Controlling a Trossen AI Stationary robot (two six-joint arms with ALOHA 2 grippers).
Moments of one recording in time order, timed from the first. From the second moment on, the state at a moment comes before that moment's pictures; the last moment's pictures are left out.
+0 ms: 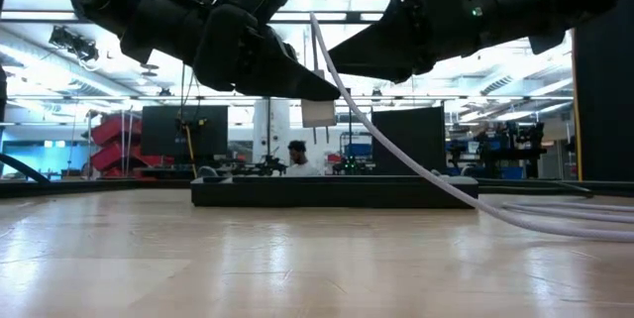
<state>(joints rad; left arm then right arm) -0.16 1.64 0.68 0.63 -0.15 0.20 0.24 1.65 0.66 0.77 0.29 -0.02</state>
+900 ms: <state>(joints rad) -0.16 1.65 0.68 0.58 -0.20 0.20 0.22 1.79 0.77 0.73 0.30 -0.05</state>
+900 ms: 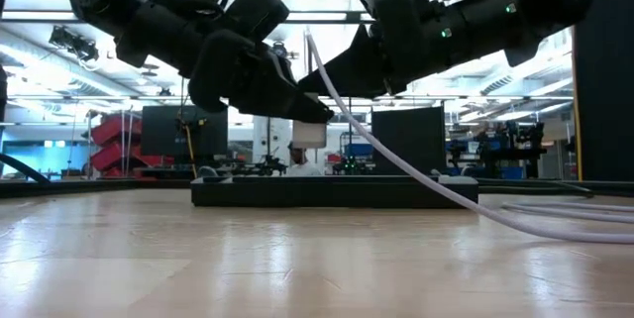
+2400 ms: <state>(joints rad) -0.16 1.64 0.69 0.61 -0.17 0.17 0.27 1.79 0.76 0.73 0.41 -0.12</state>
